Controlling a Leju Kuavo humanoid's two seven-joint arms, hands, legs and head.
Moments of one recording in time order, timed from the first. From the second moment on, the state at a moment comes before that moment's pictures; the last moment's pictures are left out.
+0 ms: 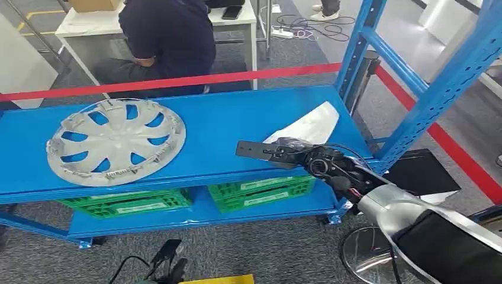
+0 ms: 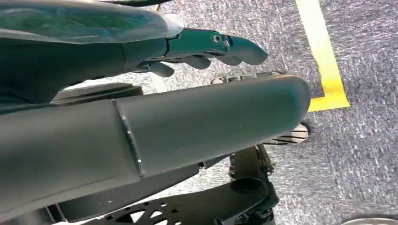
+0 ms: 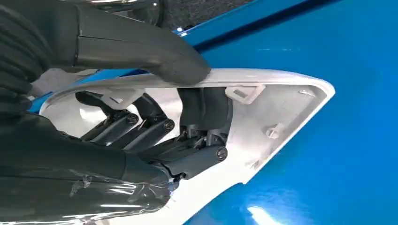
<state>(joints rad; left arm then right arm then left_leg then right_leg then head) -0.26 0.00 -1.09 -0.21 0.90 0.18 0.02 -0.91 0.06 1.09 -0.37 0.19 0.16 -0.12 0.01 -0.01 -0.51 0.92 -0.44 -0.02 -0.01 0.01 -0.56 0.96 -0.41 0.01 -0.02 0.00</state>
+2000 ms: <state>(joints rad) -0.26 0.01 -1.09 -0.21 0.93 0.20 0.01 -0.91 0.03 1.06 -0.36 0.19 0.13 -0.09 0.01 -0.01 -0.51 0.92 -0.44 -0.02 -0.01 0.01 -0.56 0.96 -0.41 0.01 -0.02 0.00</state>
